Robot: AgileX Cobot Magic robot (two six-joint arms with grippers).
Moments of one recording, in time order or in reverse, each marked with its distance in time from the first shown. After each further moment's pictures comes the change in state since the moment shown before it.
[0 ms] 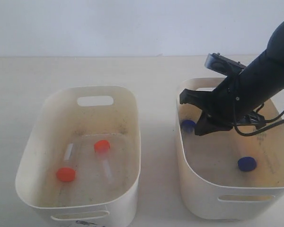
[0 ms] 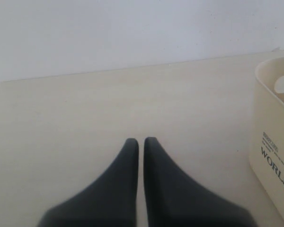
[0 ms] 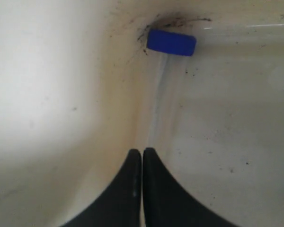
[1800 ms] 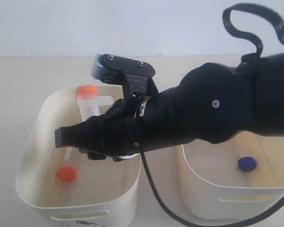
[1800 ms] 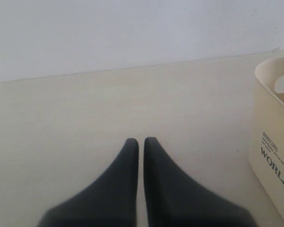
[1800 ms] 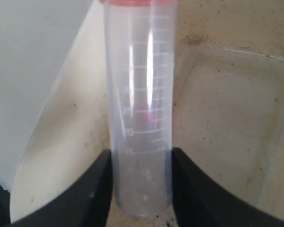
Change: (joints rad) left arm 0.000 0.000 0.000 0.000 0.000 0.000; right arm 0.659 -0.112 0.039 -0.077 -0.486 0.216
